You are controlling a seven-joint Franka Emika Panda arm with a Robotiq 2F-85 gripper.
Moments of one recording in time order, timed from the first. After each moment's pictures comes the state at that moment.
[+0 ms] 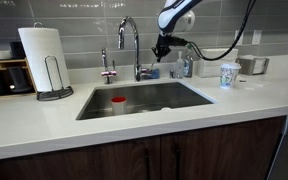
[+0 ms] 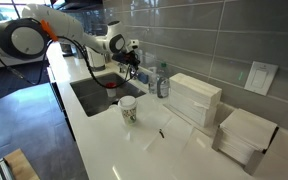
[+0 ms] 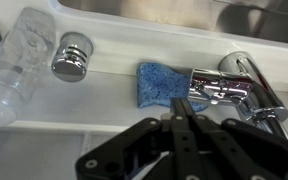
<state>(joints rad) 0.12 0.72 -0.06 -1.24 -0.02 2.45 0.22</state>
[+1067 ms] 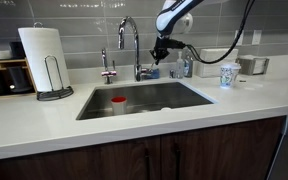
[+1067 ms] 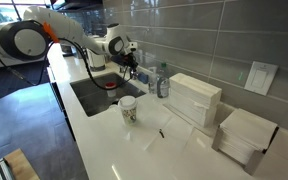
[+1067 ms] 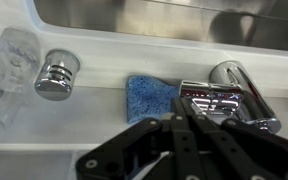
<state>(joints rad) 0.13 0.73 -0.05 -1.24 -0.02 2.45 0.27</state>
